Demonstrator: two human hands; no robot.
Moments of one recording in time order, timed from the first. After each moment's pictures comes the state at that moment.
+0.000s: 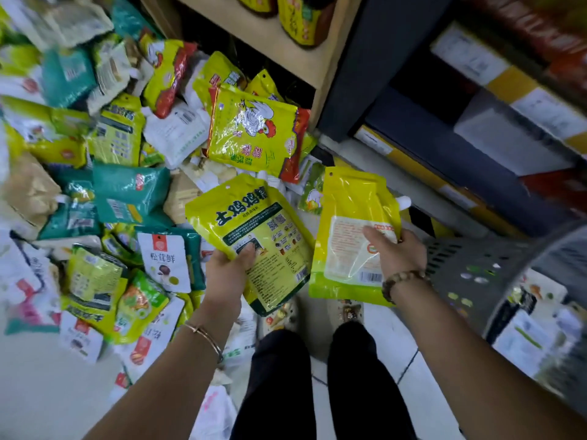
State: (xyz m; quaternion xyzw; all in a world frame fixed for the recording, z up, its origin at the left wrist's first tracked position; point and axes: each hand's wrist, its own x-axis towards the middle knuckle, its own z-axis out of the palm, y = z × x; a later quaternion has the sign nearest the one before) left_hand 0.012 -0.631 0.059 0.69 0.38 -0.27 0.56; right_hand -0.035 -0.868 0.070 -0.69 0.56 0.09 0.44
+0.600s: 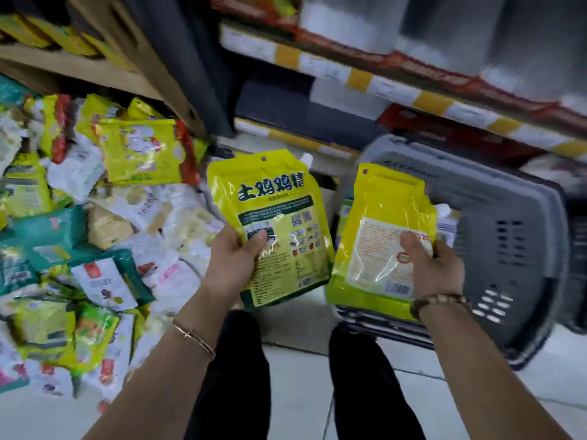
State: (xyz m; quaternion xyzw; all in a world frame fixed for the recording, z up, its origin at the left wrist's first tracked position) left_hand -0.090 -0.800 0.187 0.76 0.07 -0.38 0.52; right_hand -0.250 -1.007 0.219 -0.61 0.67 -0.05 0.41
